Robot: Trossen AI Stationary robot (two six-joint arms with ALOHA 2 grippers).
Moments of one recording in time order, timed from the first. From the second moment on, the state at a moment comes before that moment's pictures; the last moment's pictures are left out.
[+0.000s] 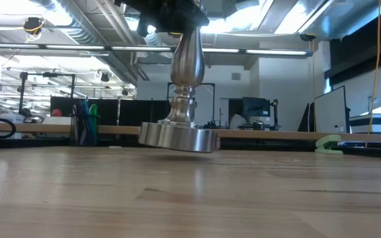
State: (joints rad) left arm -0.27 1.51 0.94 0.36 -0.75 -0.09; right arm 0.22 1.47 1.43 -0.09 0.56 0.04
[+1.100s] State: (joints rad) left arm -0.25 1.47 0.95 0.35 -0.04 -0.06; right arm 0.12 1.41 1.43 0.01 -0.42 -0.04
